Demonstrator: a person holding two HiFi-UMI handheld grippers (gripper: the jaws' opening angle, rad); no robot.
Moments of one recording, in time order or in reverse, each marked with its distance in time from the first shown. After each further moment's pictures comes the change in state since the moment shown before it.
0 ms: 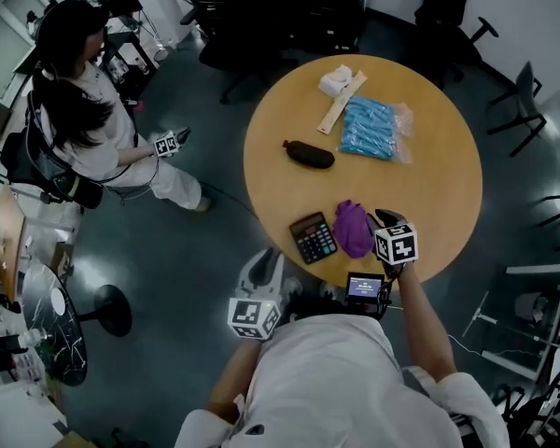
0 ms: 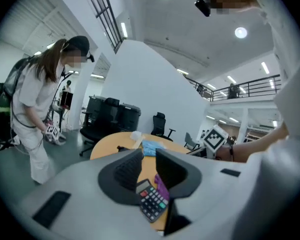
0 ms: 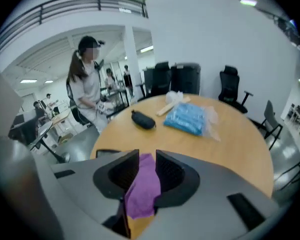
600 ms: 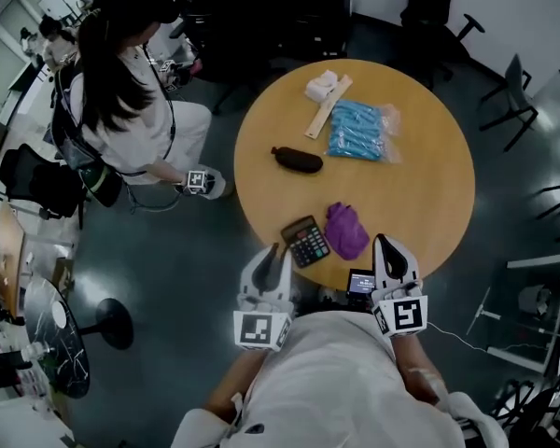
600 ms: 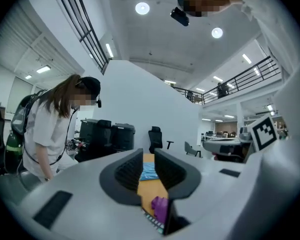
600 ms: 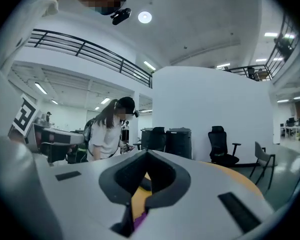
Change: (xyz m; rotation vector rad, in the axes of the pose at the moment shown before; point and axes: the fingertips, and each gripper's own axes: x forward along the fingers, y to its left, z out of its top) left arm -0.002 -0.065 0.091 0.177 -0.178 -0.004; right arm -0.198 0.071 0.080 -0.096 -0.736 -0.130
